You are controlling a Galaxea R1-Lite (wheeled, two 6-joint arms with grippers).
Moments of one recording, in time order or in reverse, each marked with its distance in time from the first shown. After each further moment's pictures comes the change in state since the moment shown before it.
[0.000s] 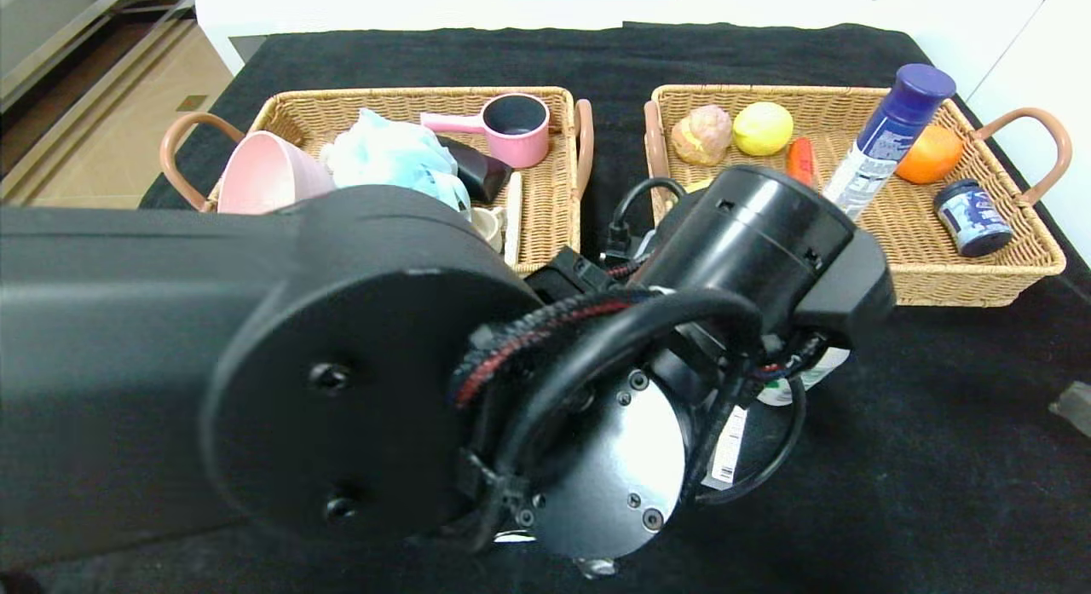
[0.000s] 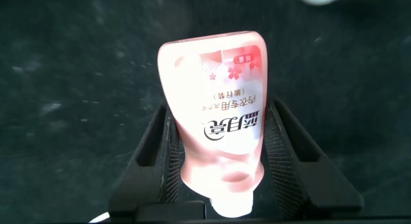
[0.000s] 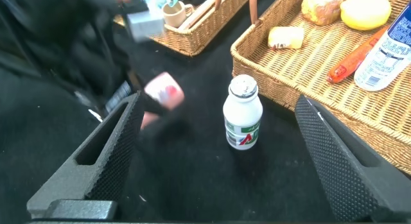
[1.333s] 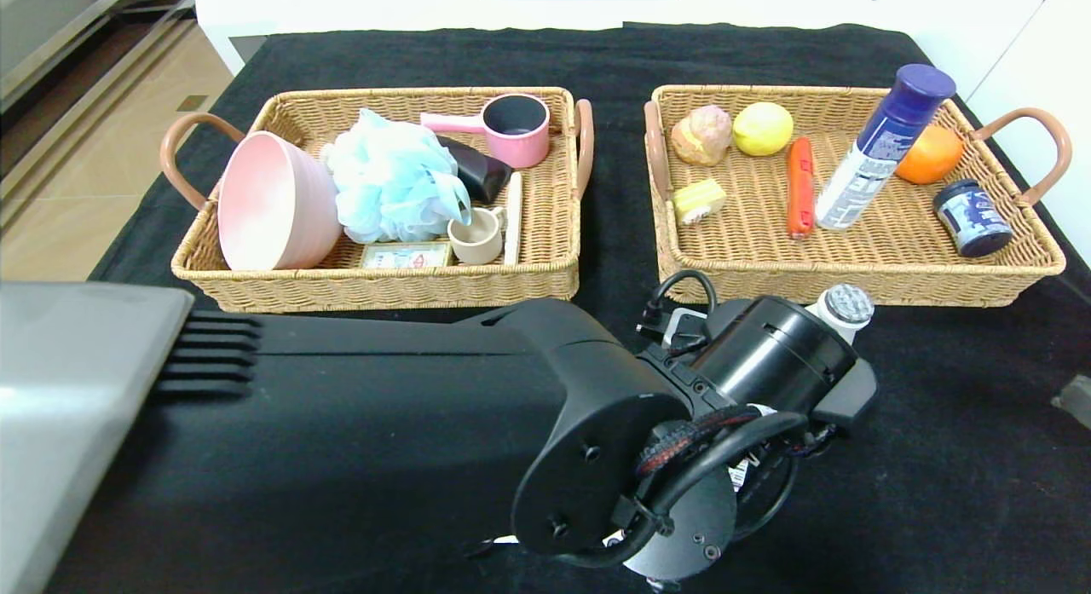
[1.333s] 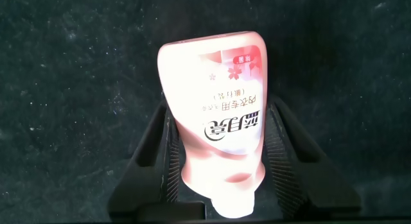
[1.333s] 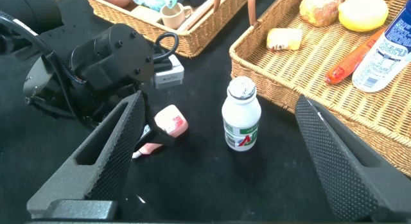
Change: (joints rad) left arm 0.013 0.146 -0.002 0.006 0.010 -0.016; right arm -0.003 0.001 -0.005 -0.002 -0.001 0.000
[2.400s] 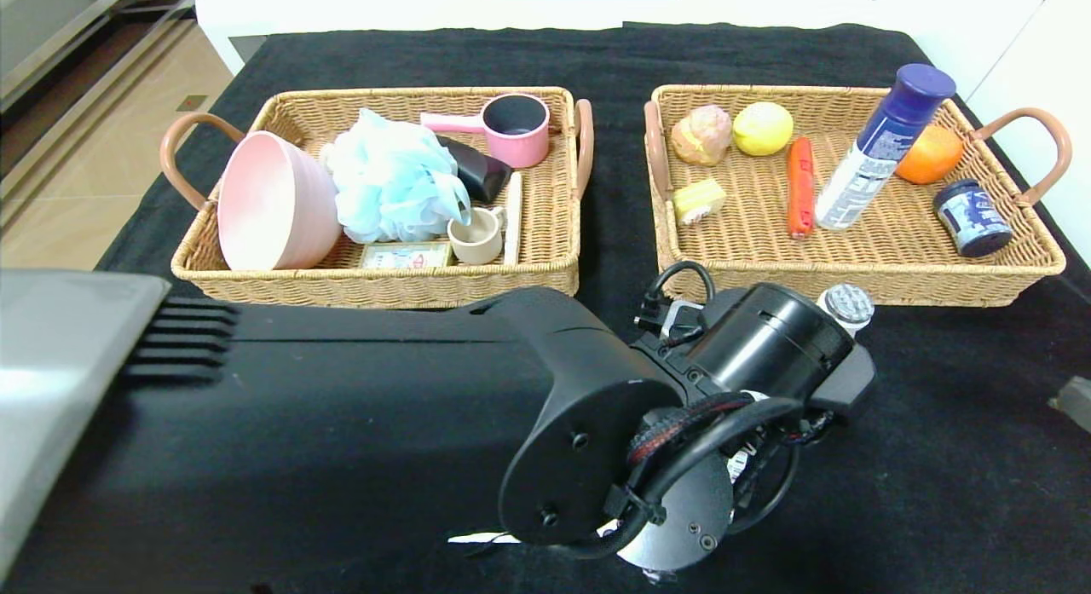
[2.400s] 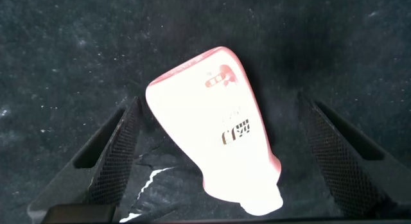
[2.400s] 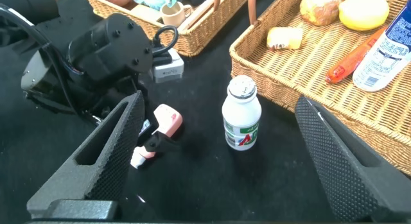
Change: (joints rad) left arm 0.000 -0.013 -0.006 -0.004 -0.001 0.007; right arm 0.000 0.002 0.001 0.000 -0.001 0.000
